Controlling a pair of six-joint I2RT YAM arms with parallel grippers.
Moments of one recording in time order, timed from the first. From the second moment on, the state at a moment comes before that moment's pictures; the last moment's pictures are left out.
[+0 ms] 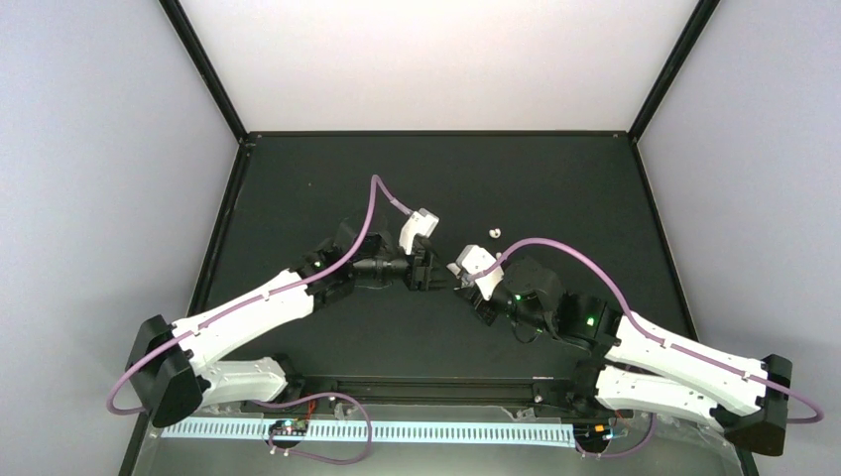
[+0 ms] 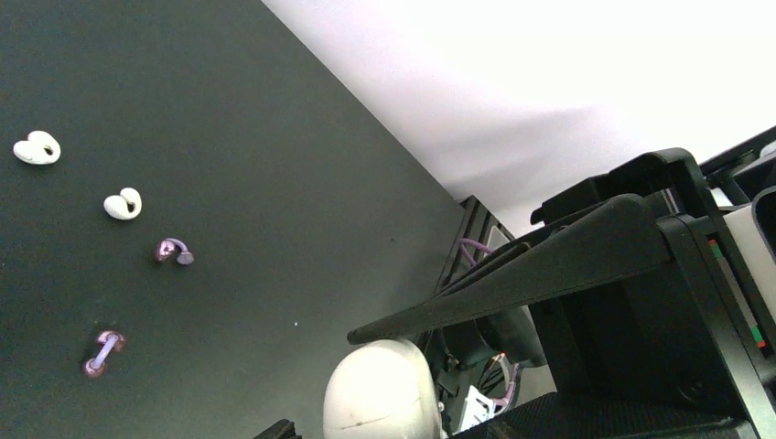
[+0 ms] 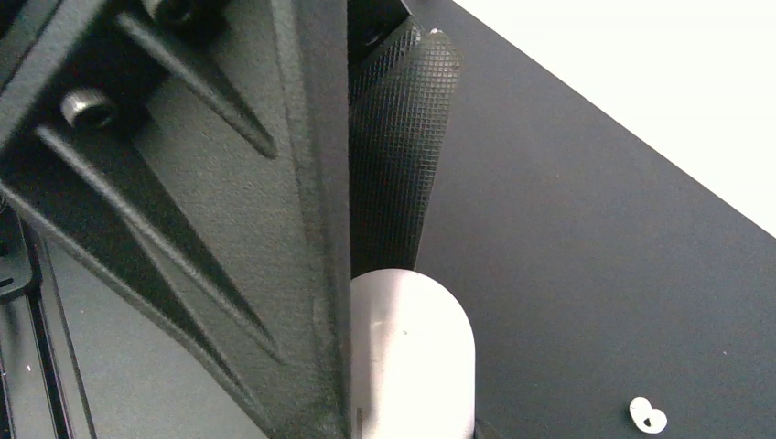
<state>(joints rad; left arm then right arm) -0.82 1.17 0.86 -0.05 0.55 -0.54 1.11 0.84 0.77 -0.39 0.20 -0.05</state>
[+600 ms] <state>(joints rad) -0.83 1.19 0.86 -0.04 0.54 -0.56 1.11 0.86 0.77 -0.39 0.20 -0.05</state>
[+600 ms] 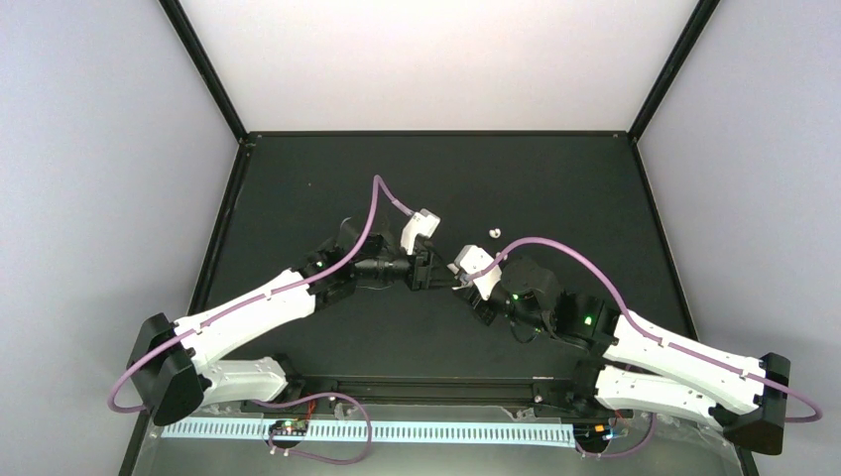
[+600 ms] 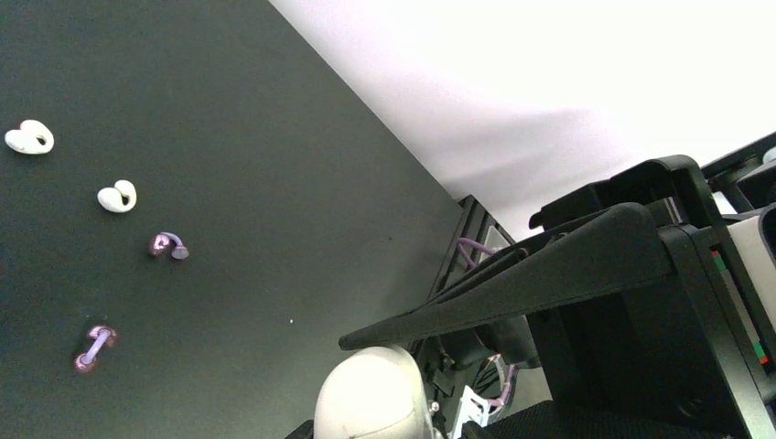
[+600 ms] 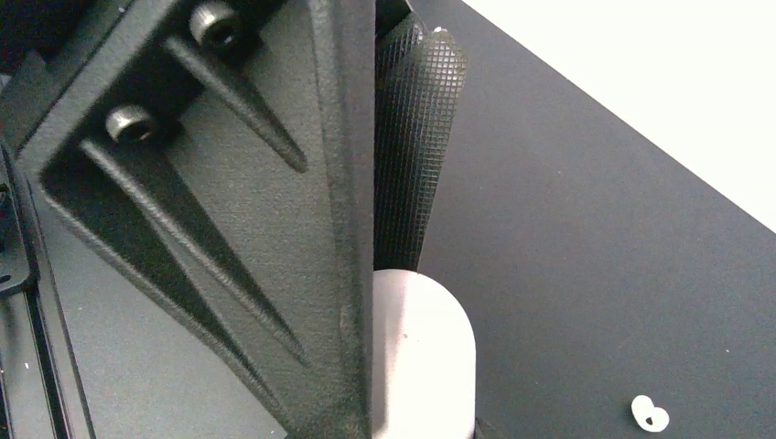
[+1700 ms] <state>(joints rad) -0.83 1.04 0.85 -0.05 0.47 -0.52 1.10 0.75 0.88 -0.40 0.08 0.08</state>
